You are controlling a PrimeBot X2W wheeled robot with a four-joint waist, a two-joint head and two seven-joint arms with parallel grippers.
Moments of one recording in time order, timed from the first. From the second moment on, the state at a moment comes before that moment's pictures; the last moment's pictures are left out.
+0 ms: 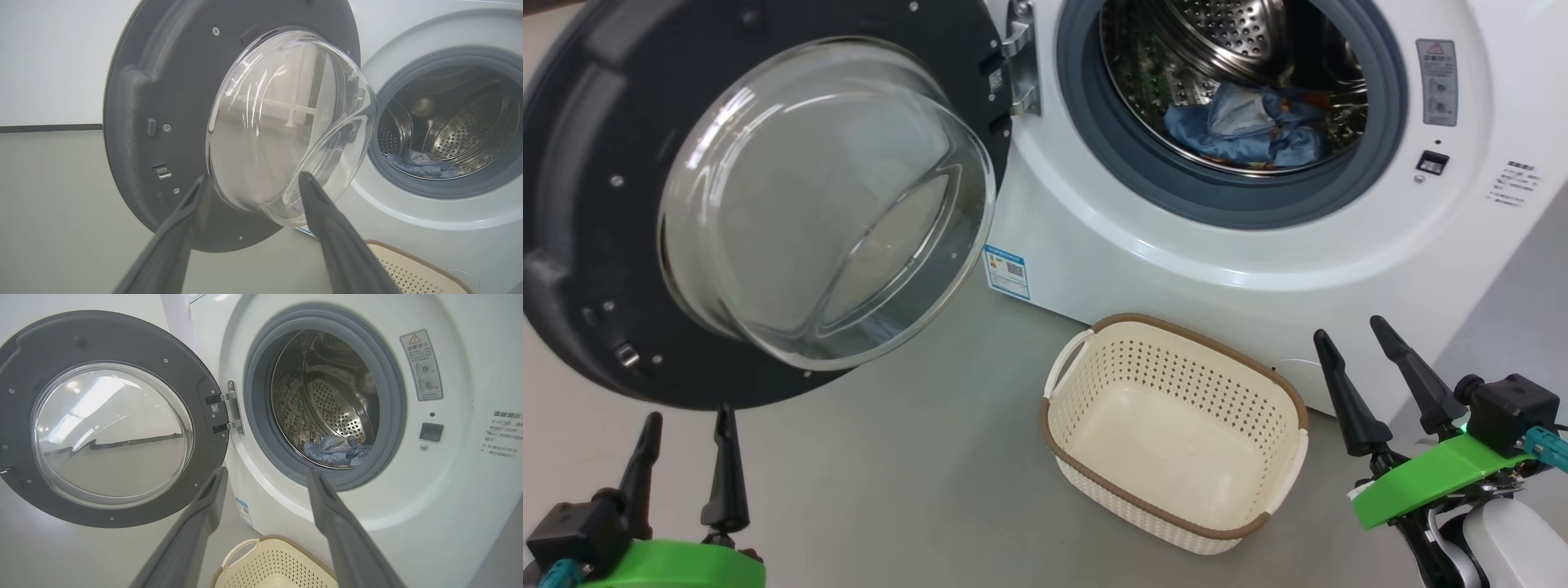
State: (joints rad) left arm -0.11 0.27 -0.10 0.27 -0.50 0.07 -0.25; right arm -0.20 -0.33 0.26 0.26 0.51 0.12 -0.25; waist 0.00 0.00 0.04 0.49
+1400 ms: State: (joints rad) left arm -0.10 0.30 -0.11 0.26 -0.50 0.09 -0.25; right arm -0.20 -0.32 0.28 0.26 0.51 0.12 -0.25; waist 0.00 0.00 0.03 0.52
